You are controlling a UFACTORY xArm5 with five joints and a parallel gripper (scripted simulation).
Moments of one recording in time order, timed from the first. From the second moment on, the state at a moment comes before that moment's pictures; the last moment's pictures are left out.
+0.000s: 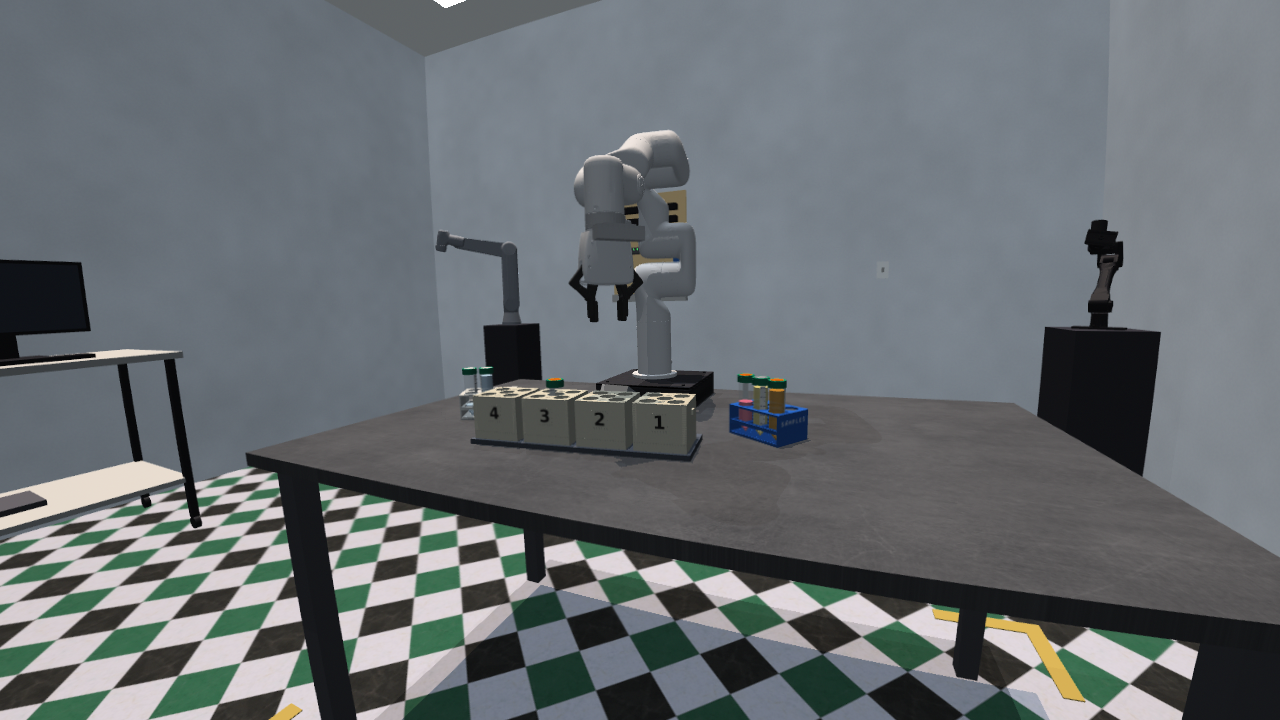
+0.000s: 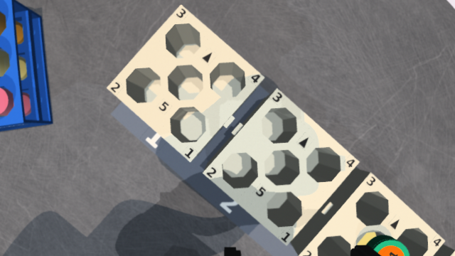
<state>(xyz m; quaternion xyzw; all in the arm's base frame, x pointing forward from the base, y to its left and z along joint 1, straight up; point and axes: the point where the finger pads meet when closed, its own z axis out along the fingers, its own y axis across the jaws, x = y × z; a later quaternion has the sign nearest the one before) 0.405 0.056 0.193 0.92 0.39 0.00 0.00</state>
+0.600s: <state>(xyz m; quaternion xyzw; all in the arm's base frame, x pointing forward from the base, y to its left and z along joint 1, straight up) 0.369 0.128 0.192 0.89 0.46 0.00 0.00</state>
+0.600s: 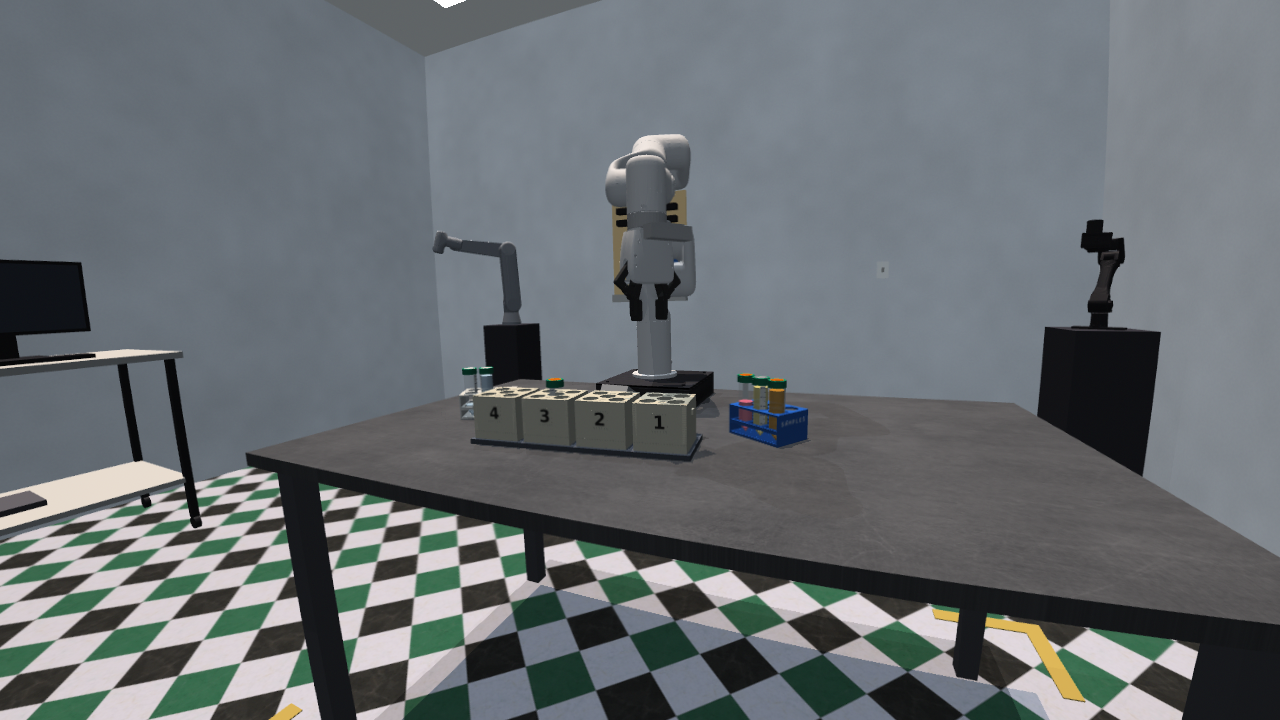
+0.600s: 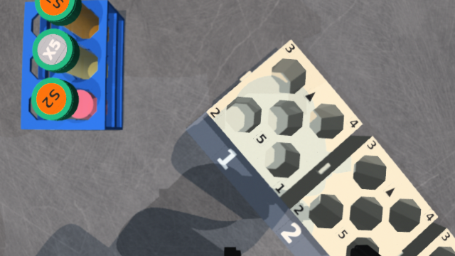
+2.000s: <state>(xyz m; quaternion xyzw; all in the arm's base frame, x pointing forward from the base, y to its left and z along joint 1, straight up) 0.286 0.296 0.192 0.89 0.46 0.00 0.00</state>
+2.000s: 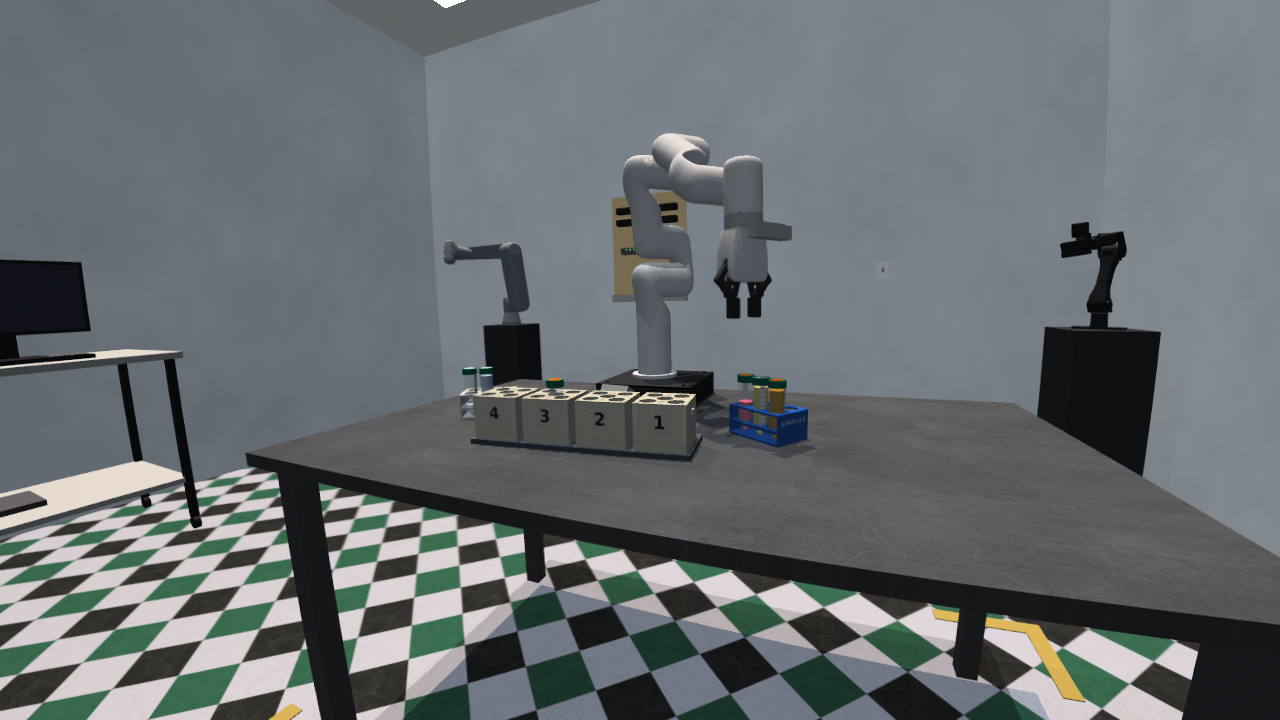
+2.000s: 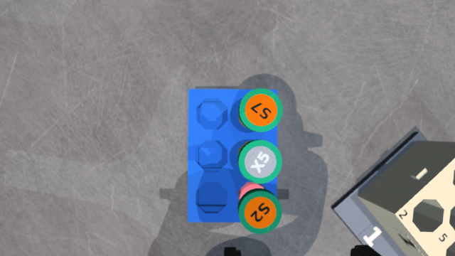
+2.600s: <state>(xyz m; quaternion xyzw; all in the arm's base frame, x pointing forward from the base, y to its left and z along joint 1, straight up) 0.284 0.301 0.181 0.89 0.46 0.00 0.00</state>
